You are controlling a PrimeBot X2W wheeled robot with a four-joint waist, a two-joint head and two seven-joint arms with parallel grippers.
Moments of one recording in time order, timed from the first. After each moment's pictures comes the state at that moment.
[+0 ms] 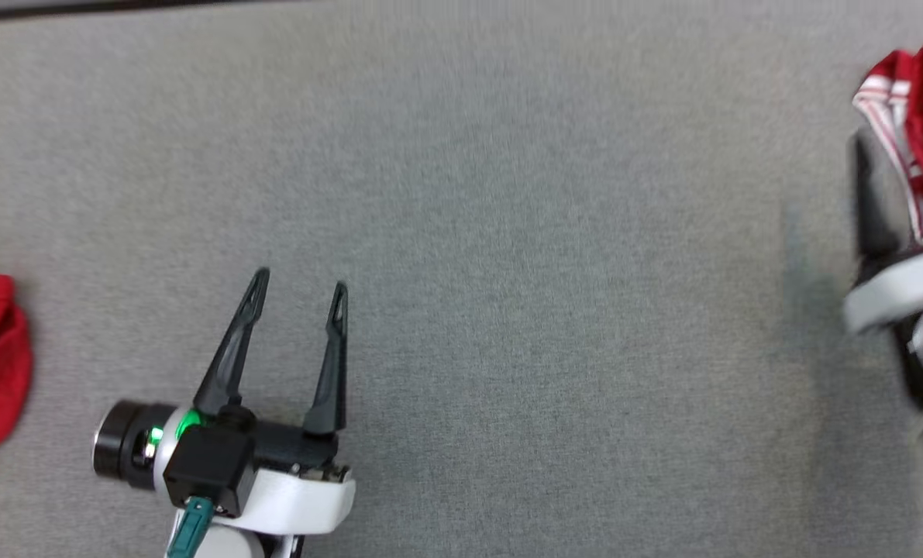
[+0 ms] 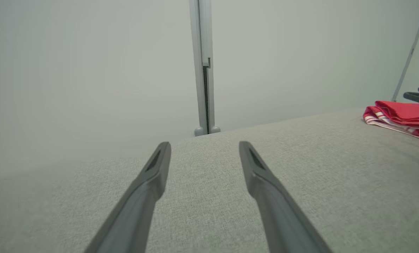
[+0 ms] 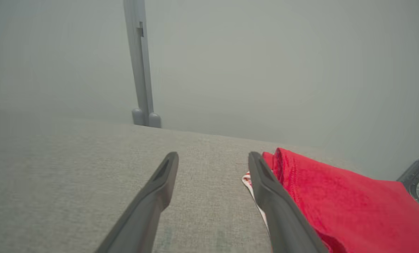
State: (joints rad) left arm -0.10 0.11 -0.26 -0.13 -0.05 0.11 -0.26; right arm -0.65 -0.42 0.19 0.63 0.30 0.13 -0.26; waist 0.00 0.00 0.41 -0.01
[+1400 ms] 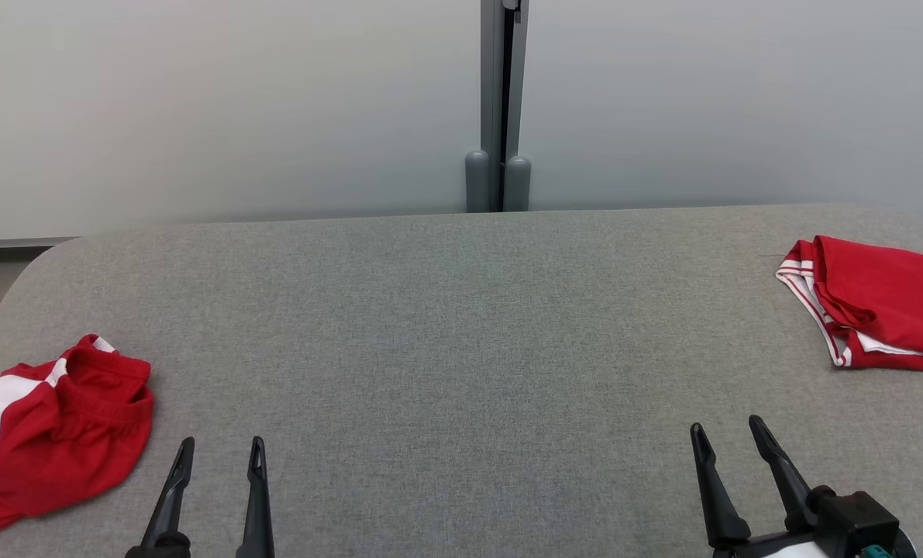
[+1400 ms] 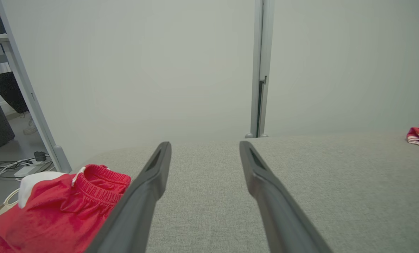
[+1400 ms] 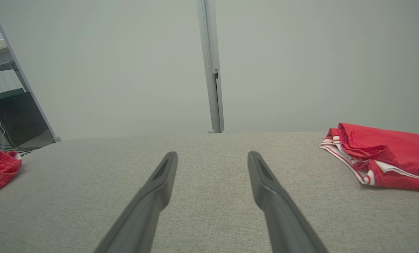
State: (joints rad) left arm 0.22 0.05 -0.05 -0.03 -0.06 0.07 -0.26; right arm 0.07 -0.09 0.16 0.21 0.20 0.13 -0.26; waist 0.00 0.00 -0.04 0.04
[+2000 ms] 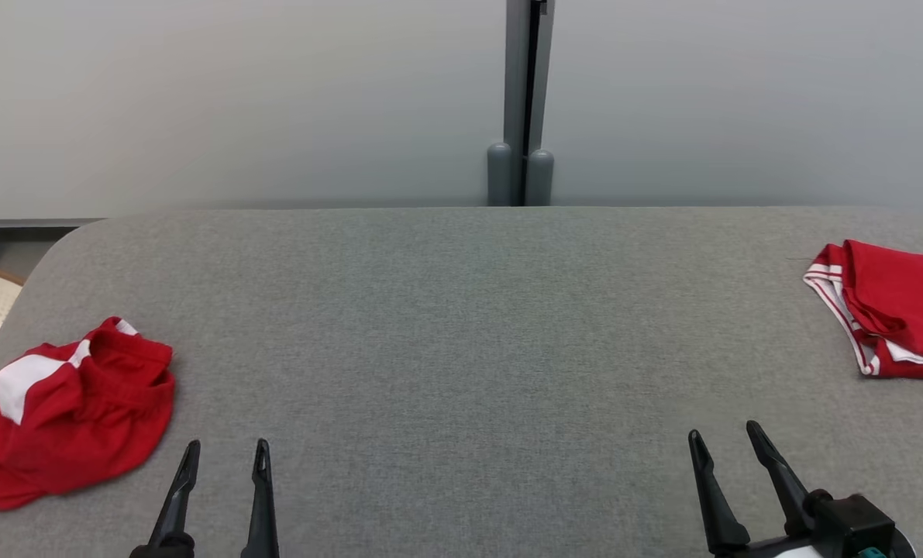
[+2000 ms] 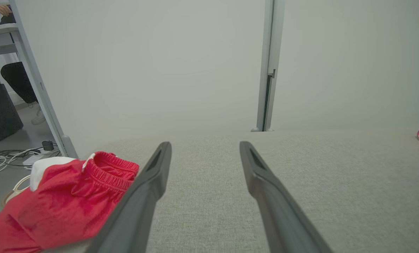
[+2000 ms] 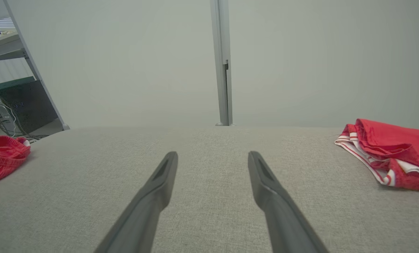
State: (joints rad) left arm 0.21 0.05 -0.06 -0.01 -0.08 0.07 -0.26; right arm 0.07 -0.11 0.18 0.22 0.20 0.13 -0.26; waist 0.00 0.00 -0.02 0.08
